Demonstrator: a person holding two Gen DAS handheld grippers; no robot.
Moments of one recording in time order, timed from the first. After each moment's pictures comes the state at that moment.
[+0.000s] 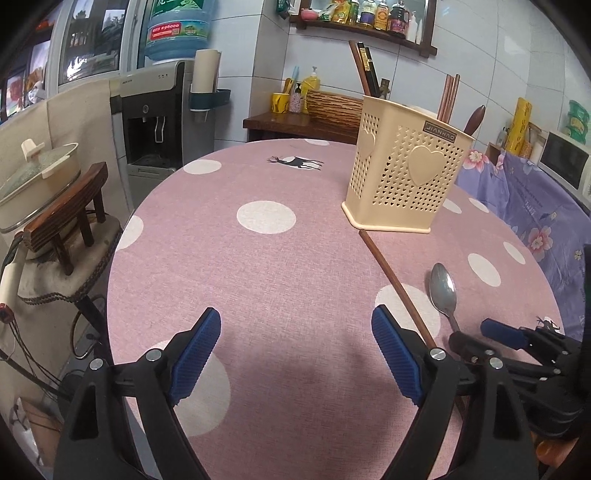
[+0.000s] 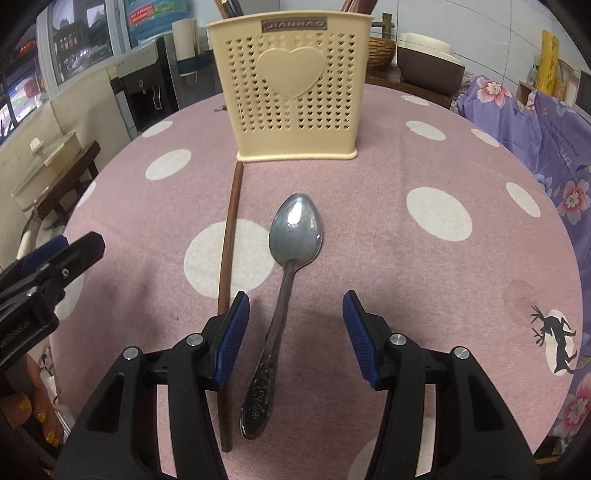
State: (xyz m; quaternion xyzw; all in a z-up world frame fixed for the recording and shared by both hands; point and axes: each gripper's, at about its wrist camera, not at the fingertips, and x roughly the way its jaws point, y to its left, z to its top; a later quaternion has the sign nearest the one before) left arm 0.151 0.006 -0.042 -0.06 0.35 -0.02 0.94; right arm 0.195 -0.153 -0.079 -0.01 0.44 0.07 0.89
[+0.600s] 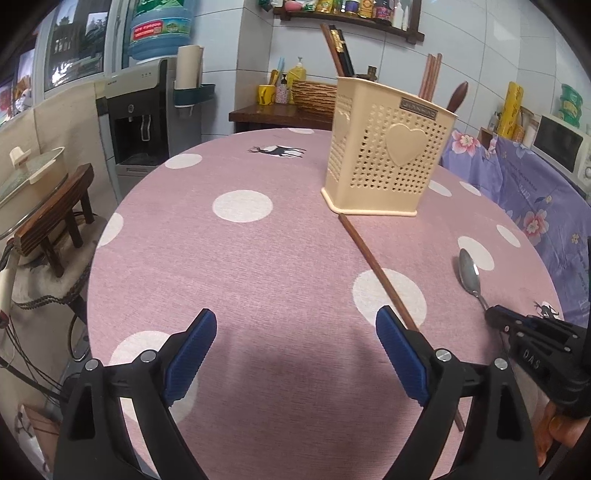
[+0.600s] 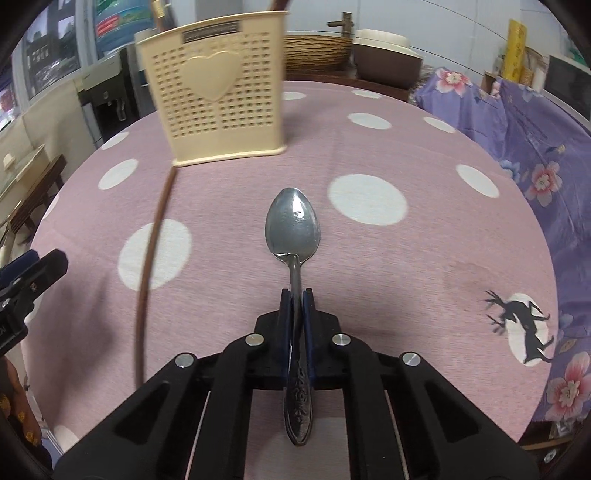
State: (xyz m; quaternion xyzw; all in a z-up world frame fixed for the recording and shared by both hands) left arm 0.153 -0.020 -0.049 -0.04 0.36 -0.04 0.93; right arm 0.189 -0.219 -0.080 0.02 0.43 0.01 0.90
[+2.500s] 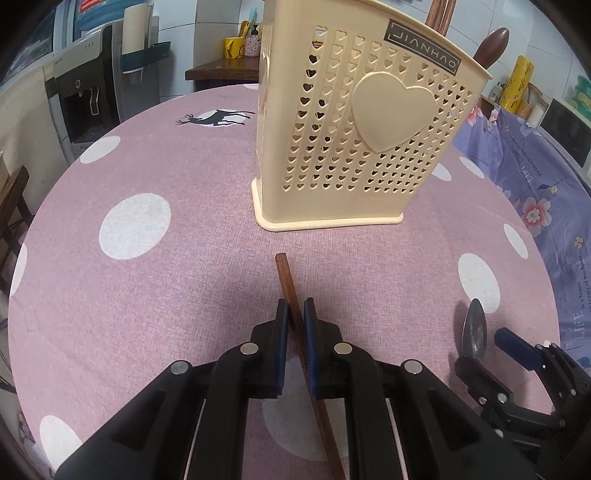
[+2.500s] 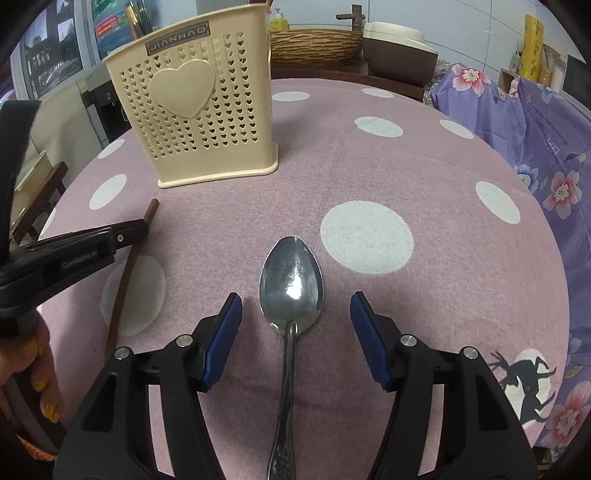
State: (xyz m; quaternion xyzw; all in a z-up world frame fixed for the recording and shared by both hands) left arm 0.258 -0.079 -0.064 -0.05 0.46 -0.07 0.89; right arm 0.246 -0.228 -0.081 0.01 0.45 0.04 0.89
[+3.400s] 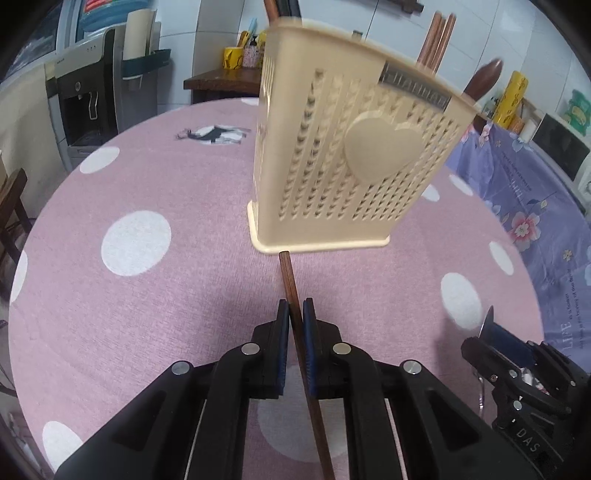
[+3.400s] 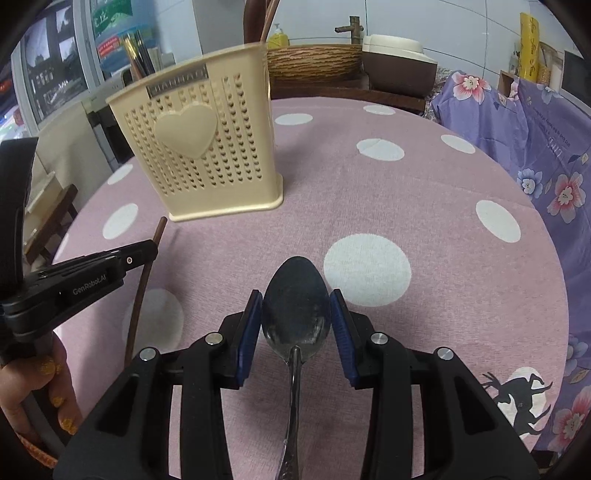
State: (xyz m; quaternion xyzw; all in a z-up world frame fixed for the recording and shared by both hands) left arm 0.254 -0.071 -0.042 -0.07 0.43 -0.09 0.90; right arm 0.245 -0.237 -0.045 0.05 0.42 0.07 0.90
